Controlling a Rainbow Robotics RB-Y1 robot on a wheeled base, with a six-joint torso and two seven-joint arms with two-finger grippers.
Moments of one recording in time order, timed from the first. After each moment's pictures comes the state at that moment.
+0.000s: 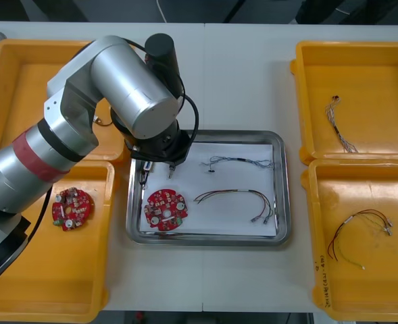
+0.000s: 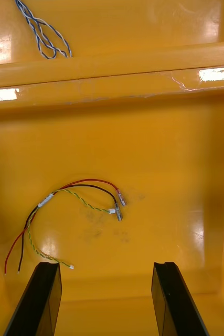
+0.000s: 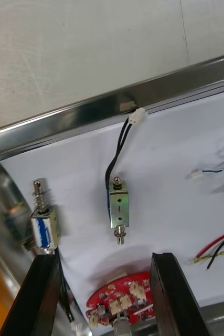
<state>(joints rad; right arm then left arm) -0.04 -0.69 -0.48 -2.24 -0.82 1.92 1.35 -0.86 0.46 -0.60 -1.70 0.64 1.73 -0.94</state>
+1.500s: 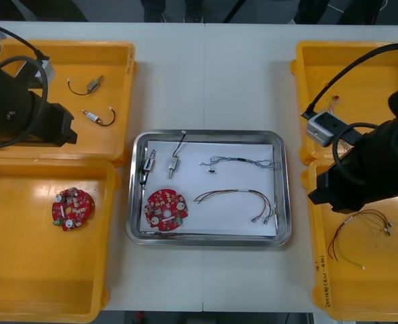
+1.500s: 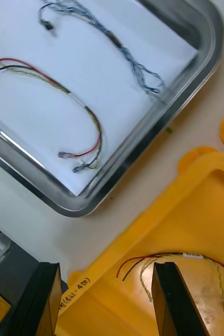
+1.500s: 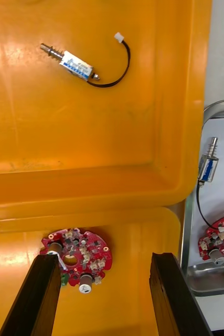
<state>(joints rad) -0.43 -0.79 0.12 -2.33 -1.06 1.92 1.35 -0.51 0.71 0.04 -2.07 0.81 1.91 -1.09</state>
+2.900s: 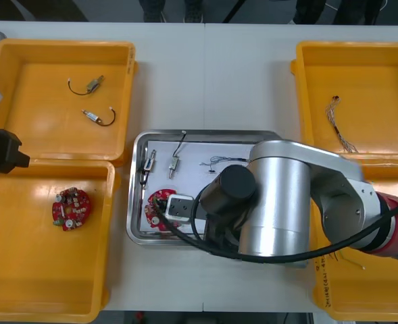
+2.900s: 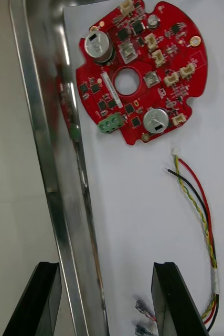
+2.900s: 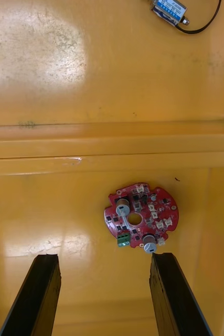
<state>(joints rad) -0.76 -0.58 1.00 -2.16 -0.63 1.63 1.57 -0.27 0.78 0.26 -2.17 0.86 1.91 -1.23</state>
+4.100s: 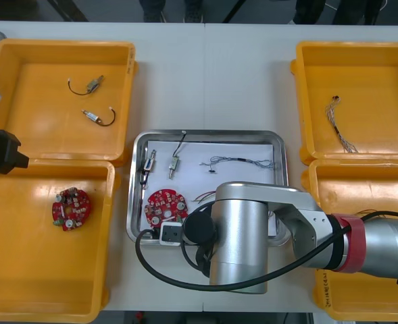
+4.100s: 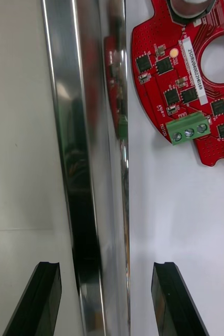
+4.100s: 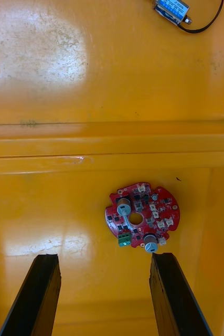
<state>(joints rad) -0.77 -0.50 1.19 -1.99 -0.48 1.56 1.57 -0.27 0.78 0.27 -2.17 0.86 1.91 -1.23</state>
